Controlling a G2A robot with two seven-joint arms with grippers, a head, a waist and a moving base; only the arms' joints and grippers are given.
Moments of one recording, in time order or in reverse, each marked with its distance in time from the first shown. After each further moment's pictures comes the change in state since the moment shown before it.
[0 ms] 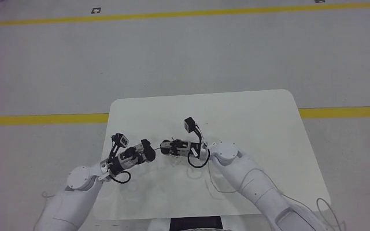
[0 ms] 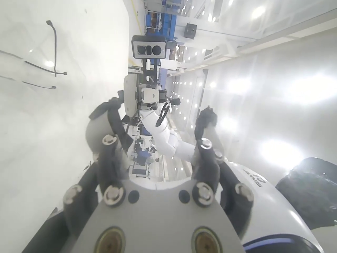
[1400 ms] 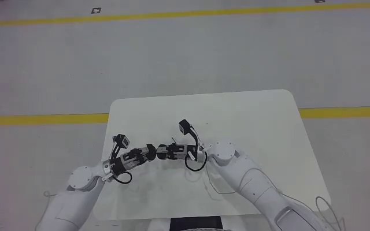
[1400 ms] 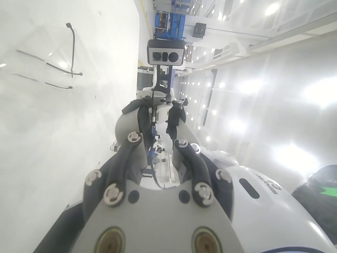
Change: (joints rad) left arm -0.010 0.000 0.023 0.009 0.060 -0.004 0.032; right arm 0.015 -0.001 -0.047 -0.011 -0.009 -0.016 0.027
